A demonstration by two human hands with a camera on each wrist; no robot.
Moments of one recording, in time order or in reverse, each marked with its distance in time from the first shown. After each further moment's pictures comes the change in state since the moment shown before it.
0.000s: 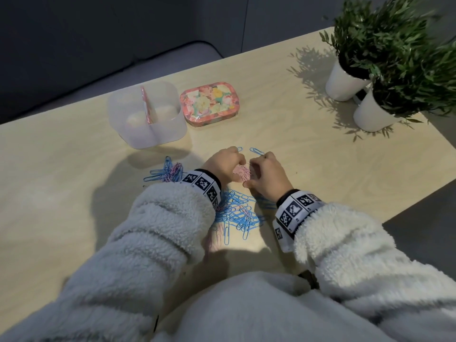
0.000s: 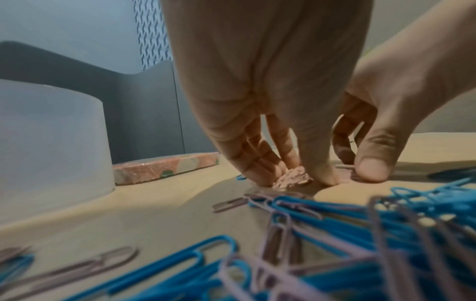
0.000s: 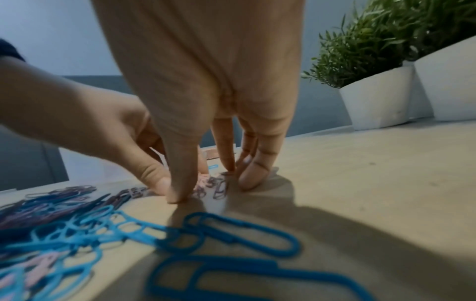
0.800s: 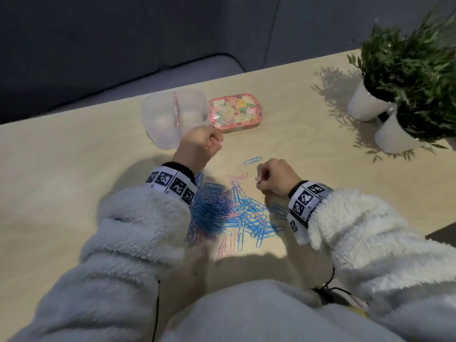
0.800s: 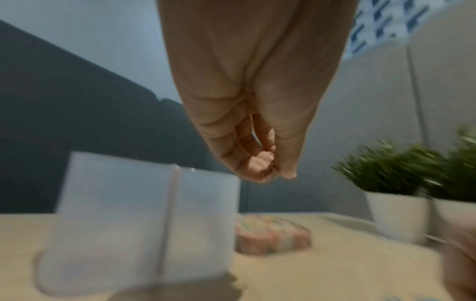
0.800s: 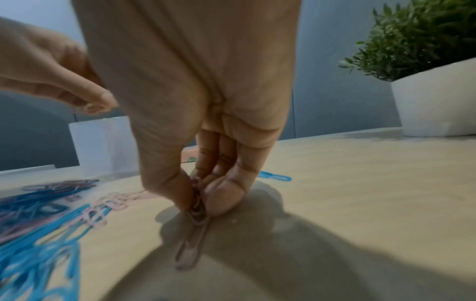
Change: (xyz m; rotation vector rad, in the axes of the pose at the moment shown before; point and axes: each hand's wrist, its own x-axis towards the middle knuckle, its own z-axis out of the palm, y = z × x) left_hand -0.059 -0.055 -0.052 -0.375 0.632 -0.138; right_hand 0.022 -0.026 -0.013 -0.158 -0.201 -0.122
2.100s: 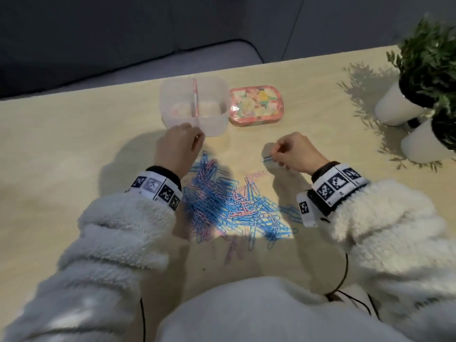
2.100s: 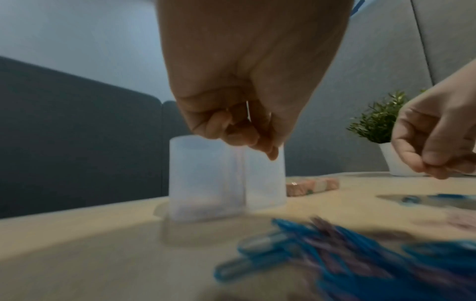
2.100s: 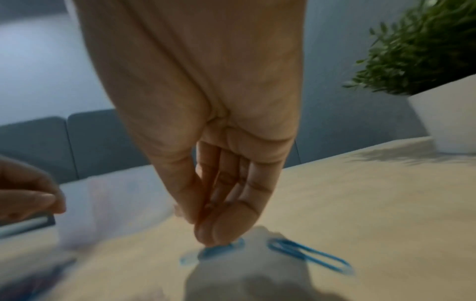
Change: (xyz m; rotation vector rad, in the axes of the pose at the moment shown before) left_hand -0.029 -0.044 -0.032 0.413 0.116 -0.067; right_hand 0.028 -0.017 -0.032 0.225 0.089 -0.028
